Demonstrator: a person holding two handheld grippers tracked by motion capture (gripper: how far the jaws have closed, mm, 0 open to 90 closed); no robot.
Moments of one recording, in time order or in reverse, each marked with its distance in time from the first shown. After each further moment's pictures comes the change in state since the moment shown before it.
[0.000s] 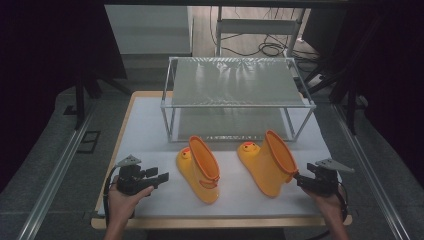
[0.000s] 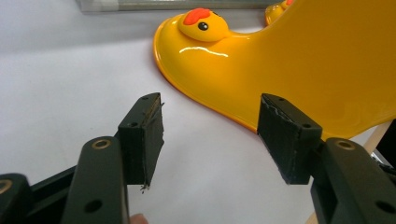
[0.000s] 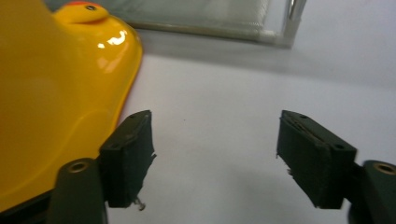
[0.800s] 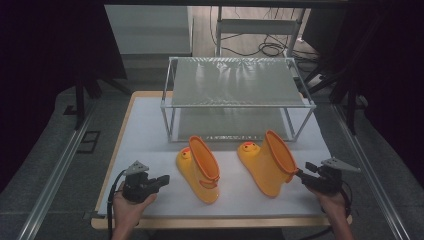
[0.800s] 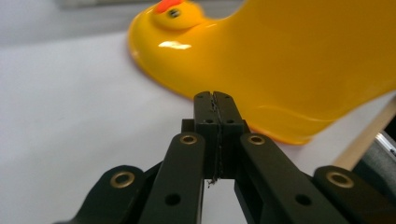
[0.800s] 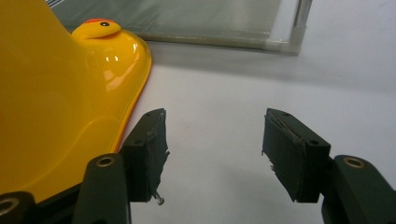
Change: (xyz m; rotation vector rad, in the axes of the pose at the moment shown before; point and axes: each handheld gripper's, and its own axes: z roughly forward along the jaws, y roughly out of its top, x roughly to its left) left arm -0.040 -0.009 -0.001 -0.003 0.030 0.061; right arm -0.015 -0.002 0.001 -0.041 0.084 0.041
